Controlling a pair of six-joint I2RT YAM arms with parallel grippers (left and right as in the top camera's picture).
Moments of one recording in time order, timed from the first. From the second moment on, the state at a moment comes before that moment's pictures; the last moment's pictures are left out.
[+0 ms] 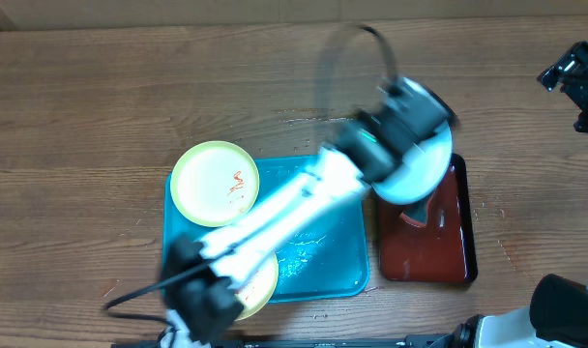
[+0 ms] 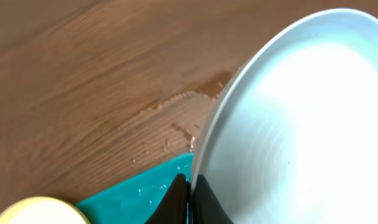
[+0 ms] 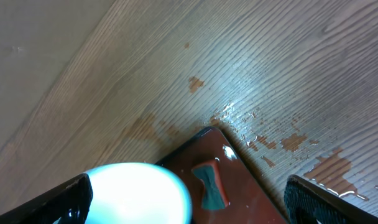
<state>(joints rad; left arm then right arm) -0.83 1.92 1.96 -1.02 -0.38 -0.35 -0.36 1.68 2.11 -1.54 -0.20 0.43</state>
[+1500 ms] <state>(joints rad) 0.75 1.67 1.19 -0.71 0.30 -0.51 -0.07 1.71 2.10 -1.64 -0.24 0.39</state>
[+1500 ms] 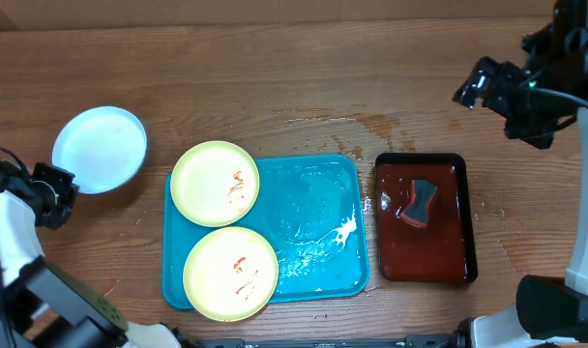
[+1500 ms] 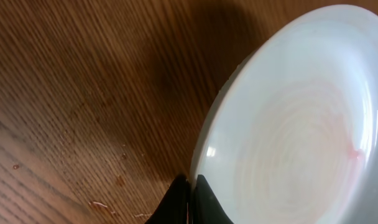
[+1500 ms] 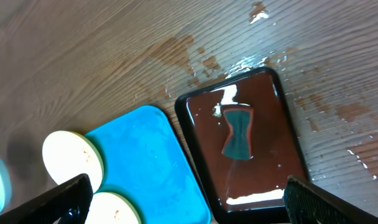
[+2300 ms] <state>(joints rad) 0.69 1.88 1.19 -0.65 0.30 -0.43 -0.06 1.71 2.10 -1.64 -0.24 0.38</state>
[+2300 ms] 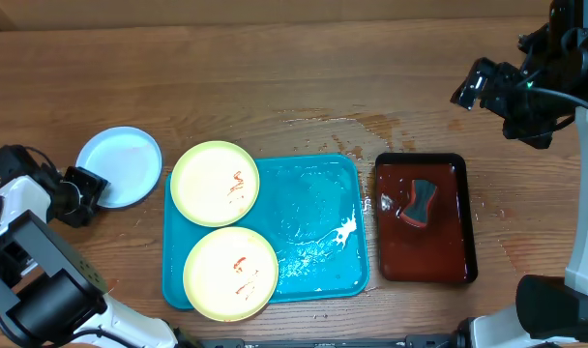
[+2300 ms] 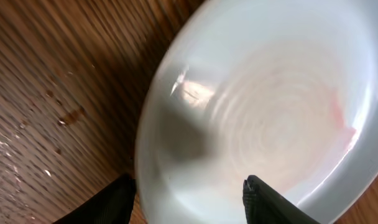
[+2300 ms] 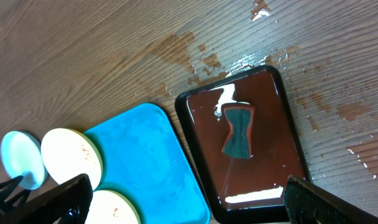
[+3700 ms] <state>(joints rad) 0.19 1.60 0.89 -0.68 0.08 -0.67 -0.06 1.71 2.10 -1.64 -0.20 0.36</state>
